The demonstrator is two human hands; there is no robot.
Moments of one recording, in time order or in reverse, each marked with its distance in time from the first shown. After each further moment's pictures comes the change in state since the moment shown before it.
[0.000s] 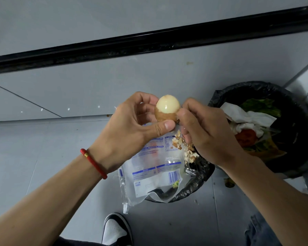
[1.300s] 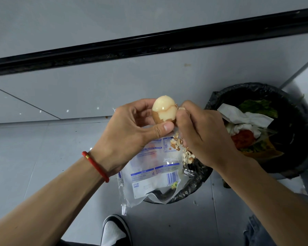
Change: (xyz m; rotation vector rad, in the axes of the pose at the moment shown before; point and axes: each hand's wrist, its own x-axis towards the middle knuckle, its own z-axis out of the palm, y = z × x) left_hand 0.000 -0.006 0.005 -0.177 -0.044 0.014; right_hand 0.001 0.002 0.005 -0.249 0.058 -0.094
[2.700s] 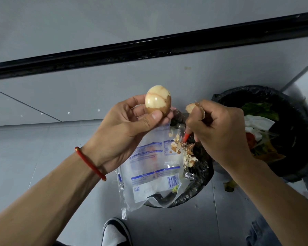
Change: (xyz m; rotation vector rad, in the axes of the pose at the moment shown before) left_hand 0.009 0.008 -0.007 -0.394 -0.061 -0.039; right_hand 0.003 0.011 -0.015 -0.022 0.182 -0.047
